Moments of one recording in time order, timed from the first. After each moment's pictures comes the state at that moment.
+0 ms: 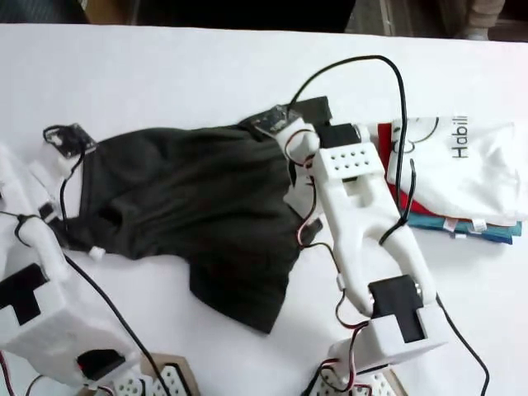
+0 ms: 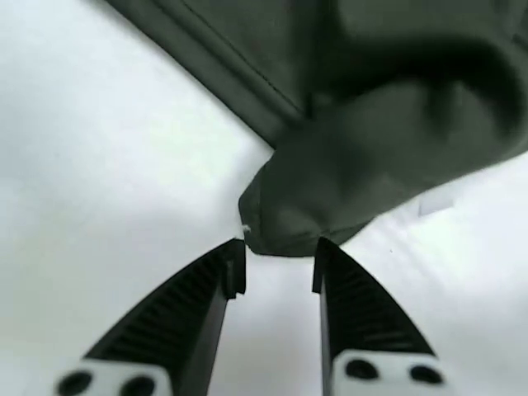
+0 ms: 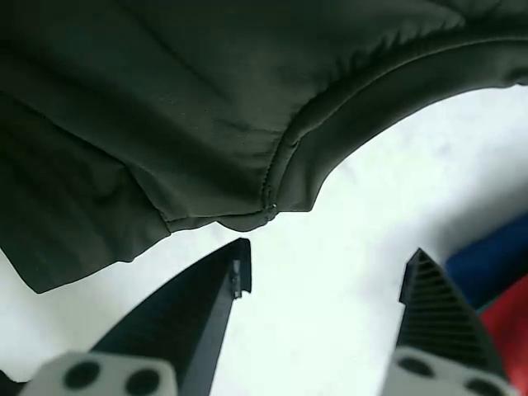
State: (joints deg) left arm -41.7 10.2 8.0 74.3 -75.6; right arm -16.7 4.2 8.0 85.8 30.7
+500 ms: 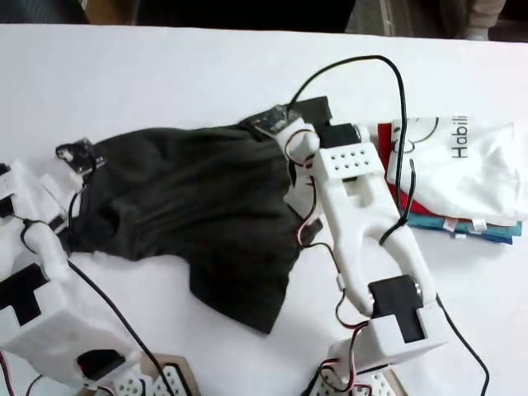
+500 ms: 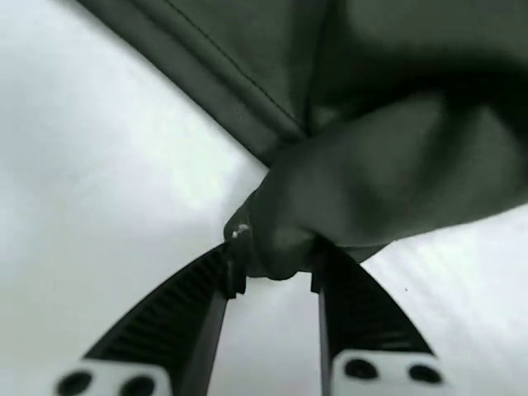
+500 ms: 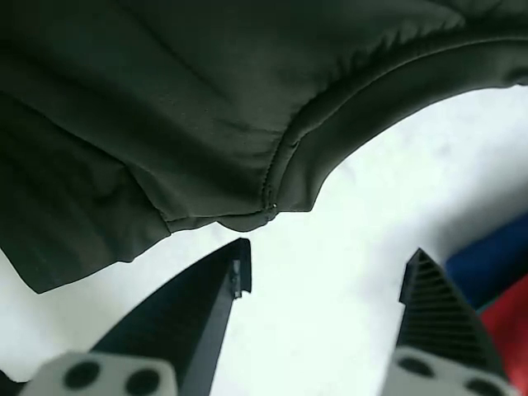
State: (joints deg) left arm -41.6 10.2 19.1 62.5 -75.8; right arm -16.7 4.2 8.0 85.8 30.7
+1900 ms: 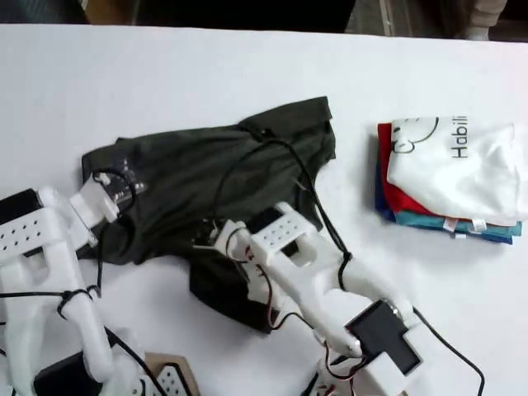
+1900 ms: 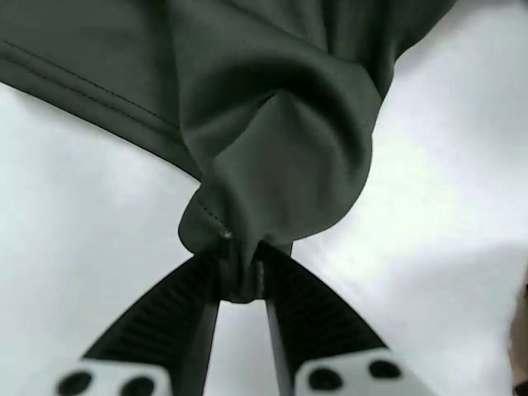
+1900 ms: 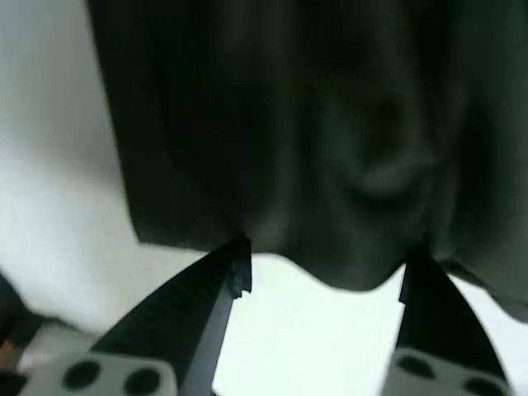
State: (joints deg) left arm -33.9 -26.4 38.7 76.2 -75.6; right arm -40.1 -1.5 41.1 70.4 31.4
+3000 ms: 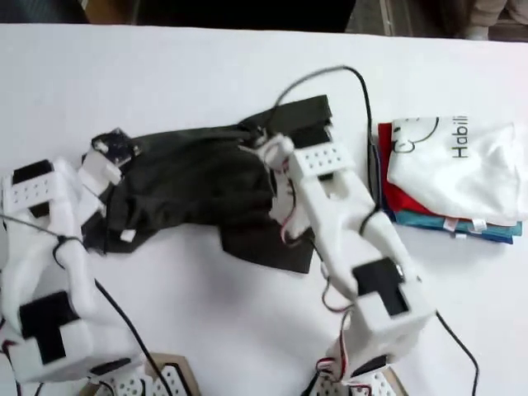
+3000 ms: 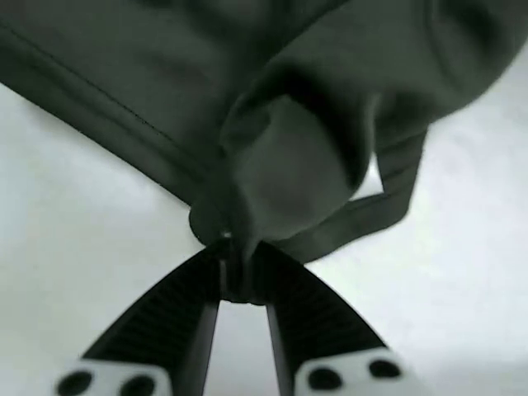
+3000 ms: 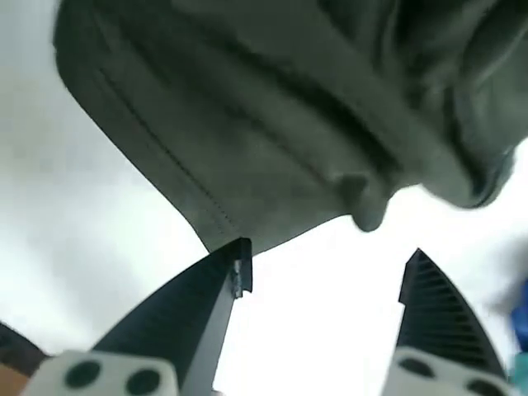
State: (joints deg) left arm -30.2 -2.5 27.1 66.8 -59.6; right arm -20.8 10.0 12.6 85.1 26.1
